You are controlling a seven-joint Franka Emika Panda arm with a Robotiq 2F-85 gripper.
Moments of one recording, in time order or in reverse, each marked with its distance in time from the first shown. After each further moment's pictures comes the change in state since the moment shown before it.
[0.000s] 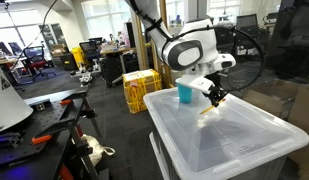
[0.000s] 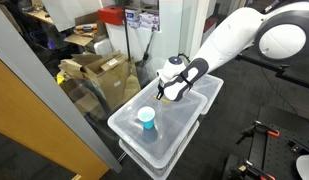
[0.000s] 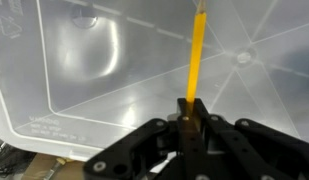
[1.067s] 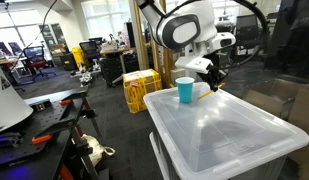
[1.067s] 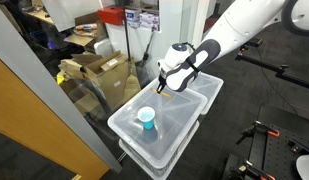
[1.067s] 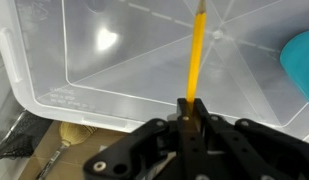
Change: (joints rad) arm -0.044 -0.191 0.047 -0.160 -0.003 -0.014 -0.005
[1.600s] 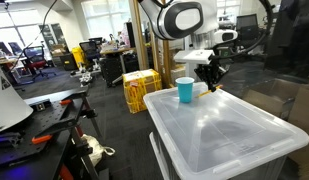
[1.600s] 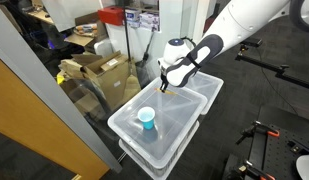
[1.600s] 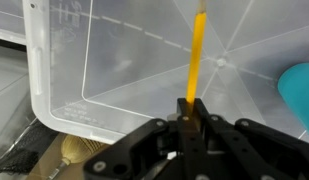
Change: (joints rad) arm 0.060 -0.058 -0.078 -0.005 -0.032 -0.164 0.005
